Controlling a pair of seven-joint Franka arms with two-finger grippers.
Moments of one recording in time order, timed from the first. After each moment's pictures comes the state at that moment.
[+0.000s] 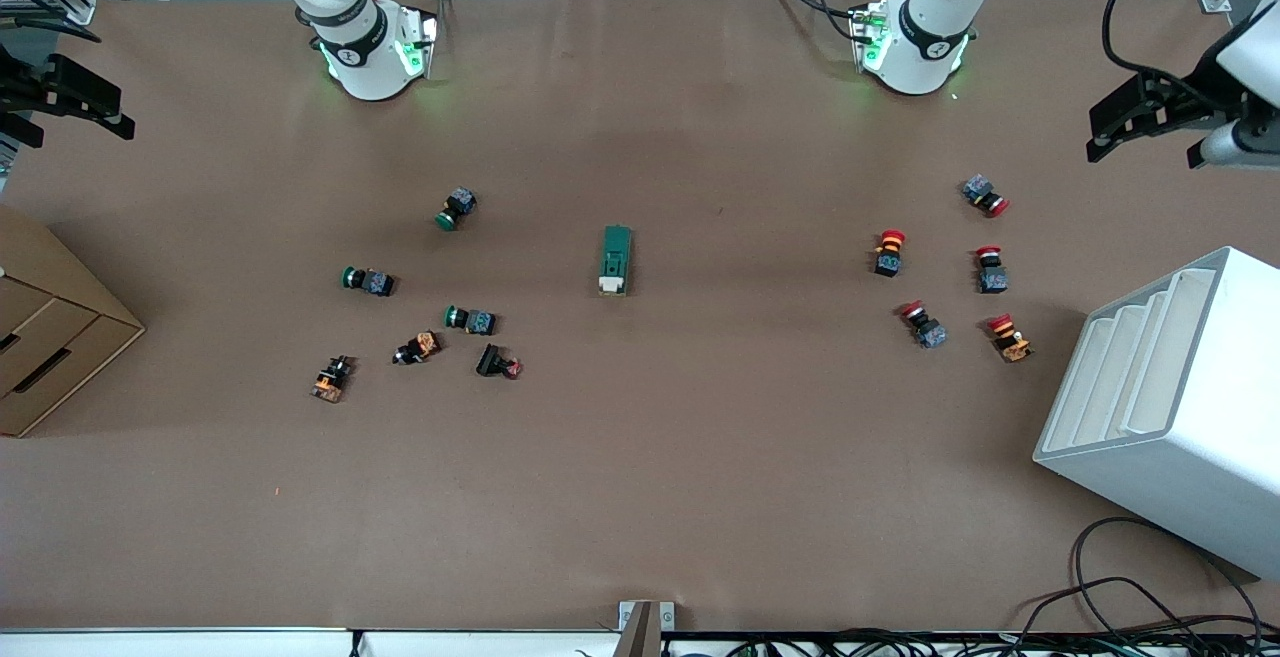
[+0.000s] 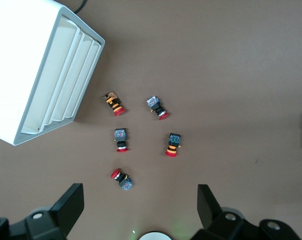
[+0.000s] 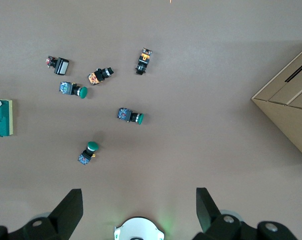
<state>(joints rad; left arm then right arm) 0.08 -0.02 -0.18 -1.44 0.01 1.41 0.00 -0.01 -0.11 -0.06 -1.57 0.02 1.37 -0.14</state>
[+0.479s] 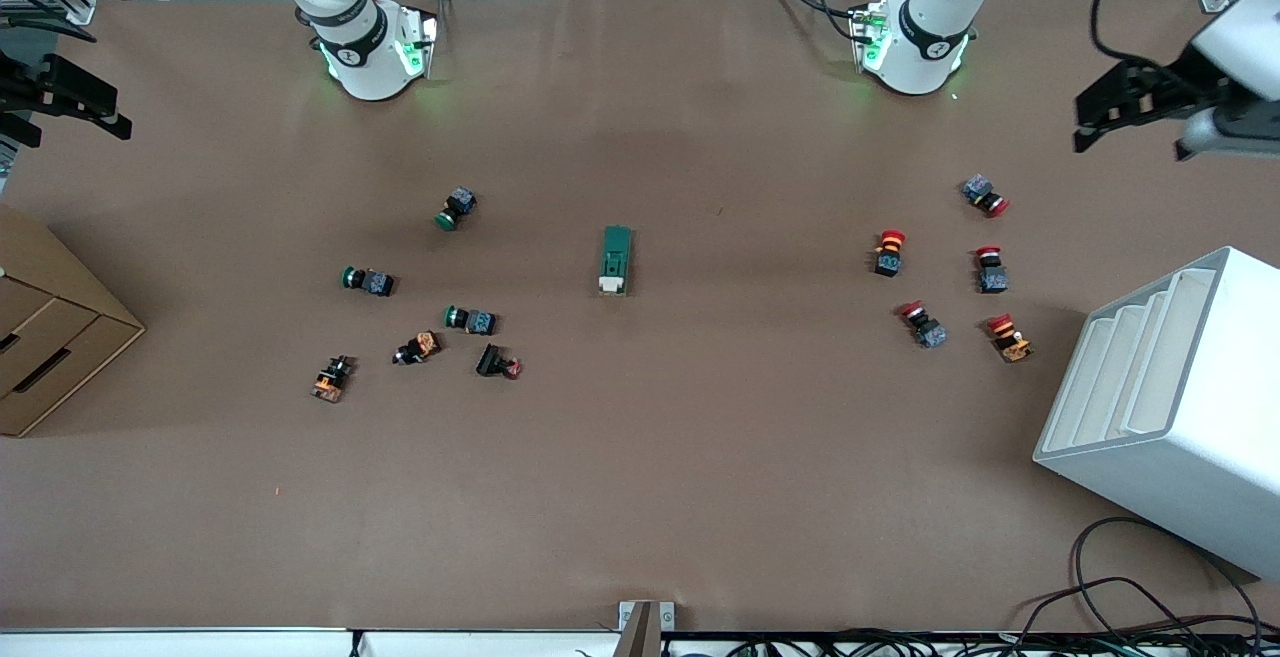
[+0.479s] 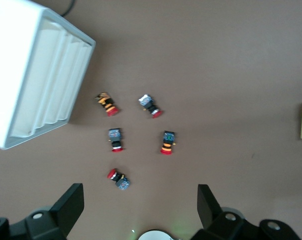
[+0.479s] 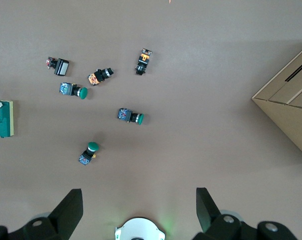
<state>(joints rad) 0.04 0.00 -0.21 -1.45 0.01 1.41 -0.01 -0.01 -0.11 -0.06 -1.57 0.02 1.38 -0.14</state>
